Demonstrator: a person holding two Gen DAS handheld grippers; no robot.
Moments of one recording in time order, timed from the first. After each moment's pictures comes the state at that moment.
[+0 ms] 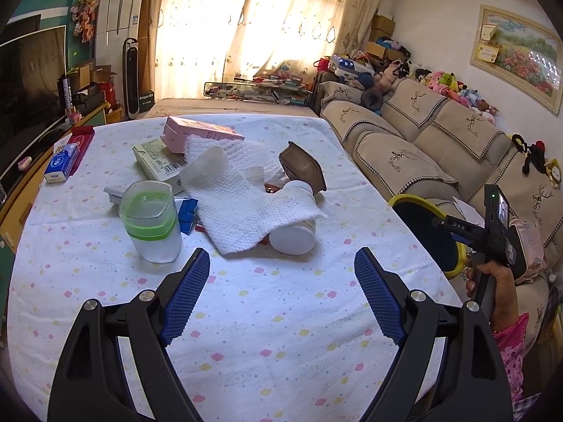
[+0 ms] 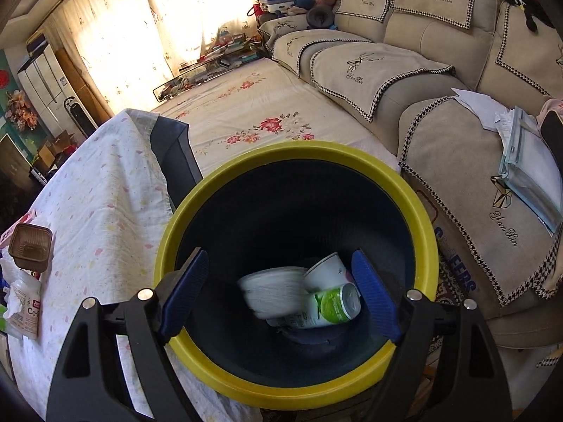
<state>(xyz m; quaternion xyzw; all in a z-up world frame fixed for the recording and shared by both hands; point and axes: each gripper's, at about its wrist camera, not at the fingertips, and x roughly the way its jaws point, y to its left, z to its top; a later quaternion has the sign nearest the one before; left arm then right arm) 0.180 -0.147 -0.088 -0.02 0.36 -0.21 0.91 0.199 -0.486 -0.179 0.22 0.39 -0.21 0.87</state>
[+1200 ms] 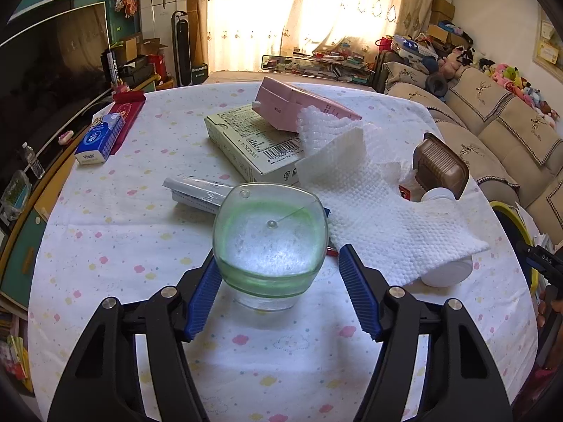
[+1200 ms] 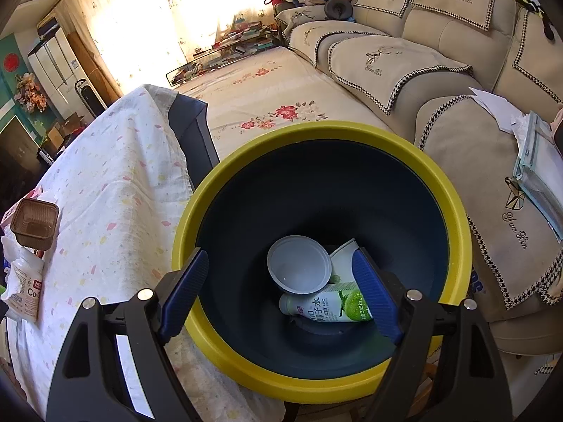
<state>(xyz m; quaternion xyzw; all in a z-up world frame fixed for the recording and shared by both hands) 0.286 -0.096 -0.141 0.00 0.42 -0.09 0.90 0.212 -0.464 -0.186 0.21 0.41 -0.18 0.87</state>
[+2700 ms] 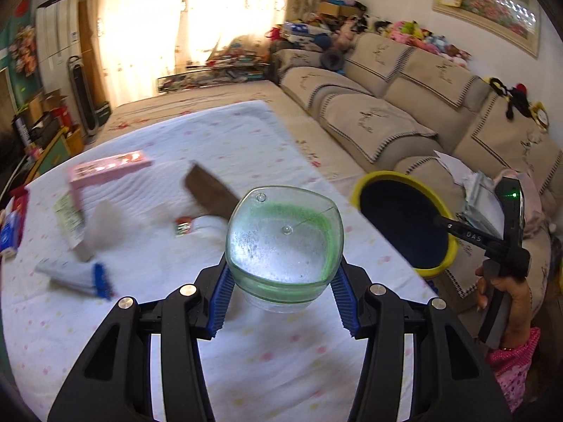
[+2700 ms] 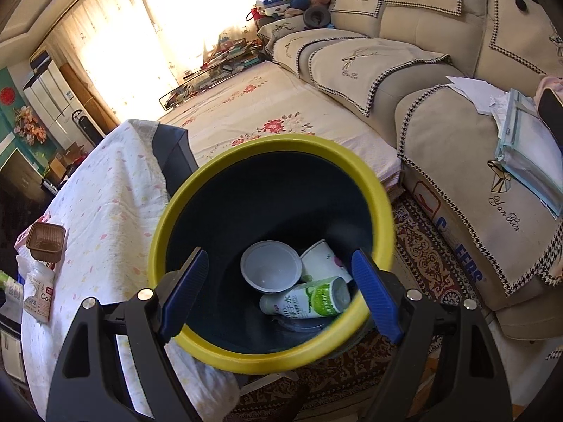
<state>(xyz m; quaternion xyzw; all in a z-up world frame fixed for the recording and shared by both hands) 0.226 -0.280 -0.081 0.08 0.39 -0.29 0.87 0.153 -0.506 -0.178 0.26 0.37 -0.19 0.87</state>
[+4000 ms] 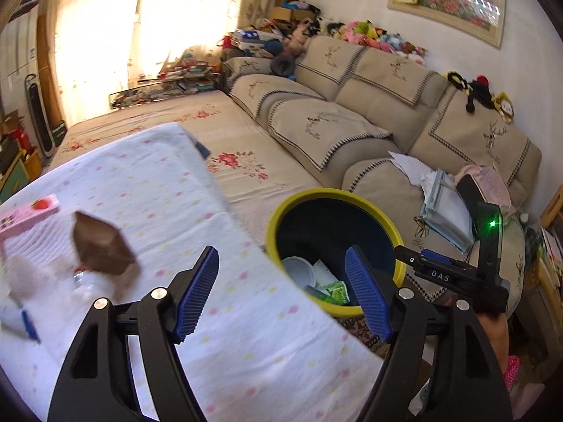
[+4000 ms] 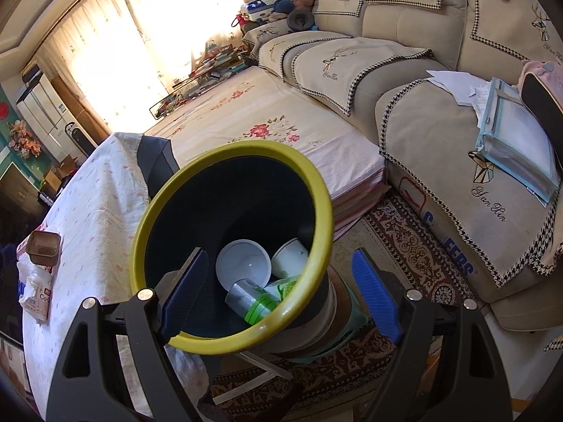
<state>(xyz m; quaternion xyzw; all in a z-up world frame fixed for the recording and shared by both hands) 0.217 -0.365 -0.072 0.07 0.37 -0.36 0.85 0.122 -0.527 -0.177 0.27 0.36 -0.21 0.87</state>
